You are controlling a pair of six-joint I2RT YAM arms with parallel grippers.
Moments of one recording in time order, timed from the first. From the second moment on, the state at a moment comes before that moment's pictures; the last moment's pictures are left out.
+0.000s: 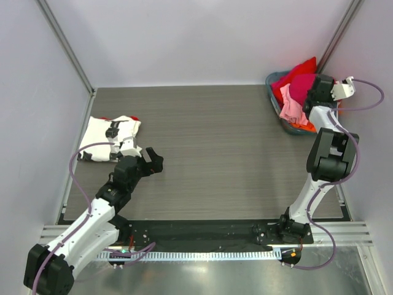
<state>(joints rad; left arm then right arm) -0.44 0.74 0.36 -0.03 -0.22 -0.52 -0.26 1.93 1.47 0.07 0.46 0.87</state>
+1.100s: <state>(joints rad) -0.44 0.75 0.36 -0.02 -0.22 -0.52 0.31 1.03 0.76 -0.09 -0.25 0.79</state>
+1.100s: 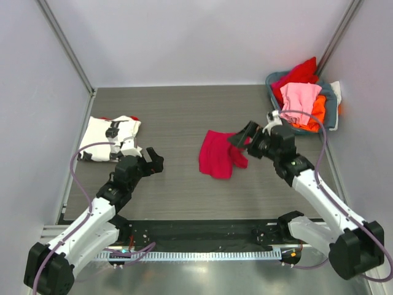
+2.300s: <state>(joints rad) -0.99 2.09 1.67 -0.43 -0.12 -0.54 0.26 0.70 0.65 -0.57 0.36 0.87</state>
